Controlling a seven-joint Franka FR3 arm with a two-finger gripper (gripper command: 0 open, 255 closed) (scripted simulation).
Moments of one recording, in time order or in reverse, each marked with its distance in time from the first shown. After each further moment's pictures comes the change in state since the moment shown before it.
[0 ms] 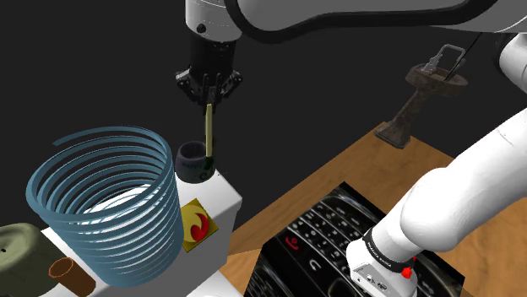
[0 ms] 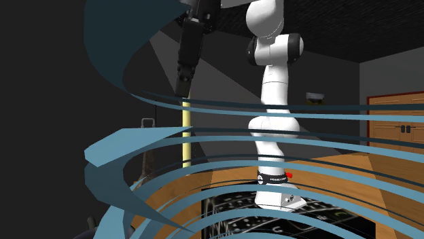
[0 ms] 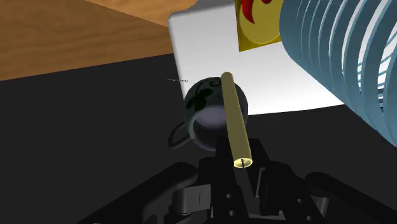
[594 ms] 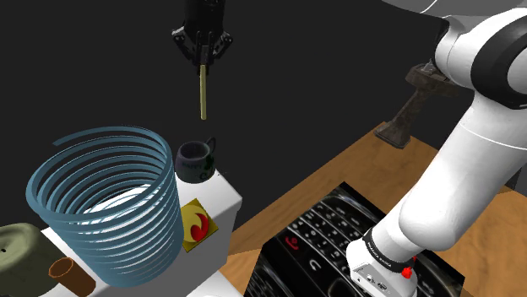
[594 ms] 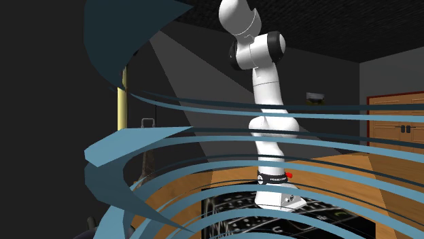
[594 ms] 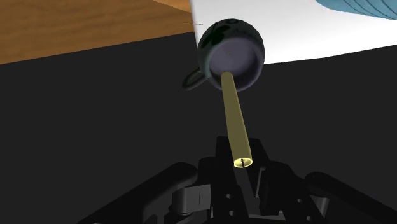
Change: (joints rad) arm -0.031 0.257 -0.035 0.373 -0.133 -0.150 -0.078
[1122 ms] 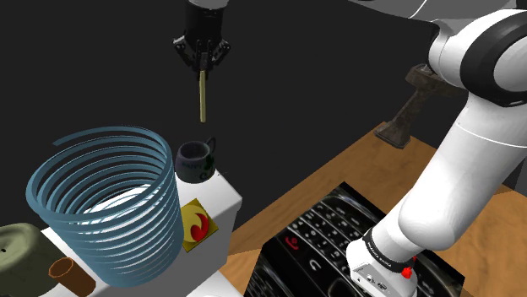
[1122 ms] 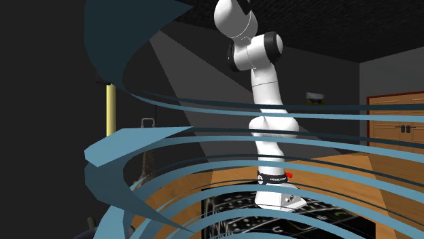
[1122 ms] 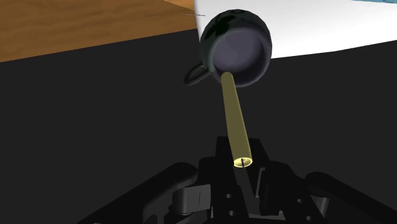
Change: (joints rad) arm -0.010 0.030 -0.010 -0.022 -0.014 0.049 -0.011
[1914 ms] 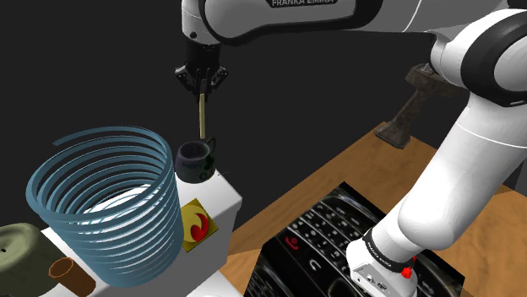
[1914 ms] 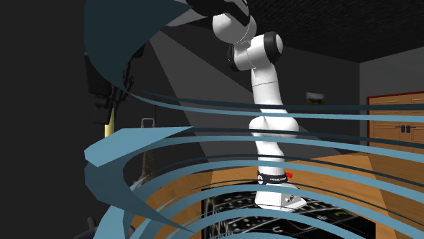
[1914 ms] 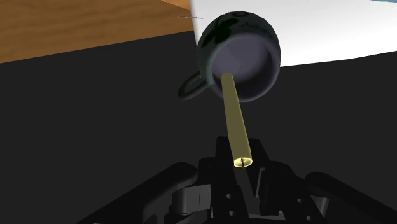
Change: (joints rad) arm -0.012 -0.008 -0.005 -0.174 -0.003 0.166 0.020
